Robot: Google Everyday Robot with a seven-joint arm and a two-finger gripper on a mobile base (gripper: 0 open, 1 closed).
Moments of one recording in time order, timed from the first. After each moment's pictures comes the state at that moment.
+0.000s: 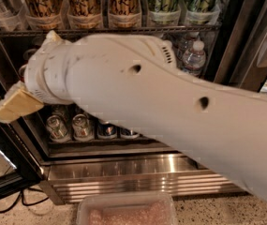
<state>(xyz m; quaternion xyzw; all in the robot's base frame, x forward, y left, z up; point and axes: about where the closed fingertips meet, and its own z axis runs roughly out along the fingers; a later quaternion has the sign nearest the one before) 0.467 0.196 0.991 -0.52 0.64 0.14 0.55</state>
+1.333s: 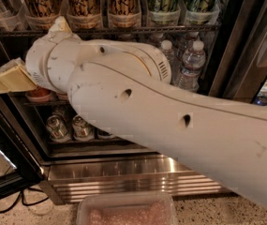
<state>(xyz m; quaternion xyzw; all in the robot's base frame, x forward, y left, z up) 0.498 0.200 1.021 -0.41 0.64 0.19 0.62</state>
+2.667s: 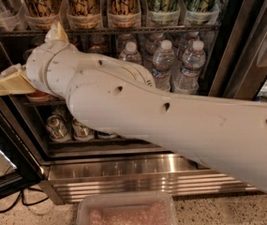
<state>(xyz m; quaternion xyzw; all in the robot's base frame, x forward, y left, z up) 0.516 0.218 1.003 -0.41 0.61 0.19 0.64</state>
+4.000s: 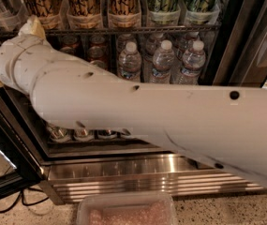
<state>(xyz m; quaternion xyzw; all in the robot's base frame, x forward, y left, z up) 0.507 0.262 1.026 -0.38 0.61 0.23 0.66</state>
